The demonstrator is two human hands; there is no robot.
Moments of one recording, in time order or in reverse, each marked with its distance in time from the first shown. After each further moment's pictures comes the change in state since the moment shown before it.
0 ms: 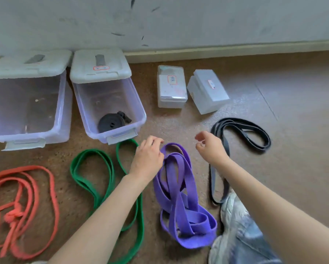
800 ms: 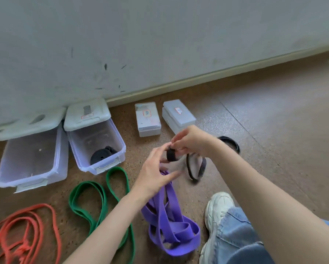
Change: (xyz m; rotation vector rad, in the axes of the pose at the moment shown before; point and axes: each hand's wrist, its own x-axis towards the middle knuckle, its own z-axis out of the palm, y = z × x) left_hand -0.037 0.121 -0.043 -0.513 -0.064 0.181; right_hand -0.062 -0.035 -0.142 0.506 -0.304 0.038
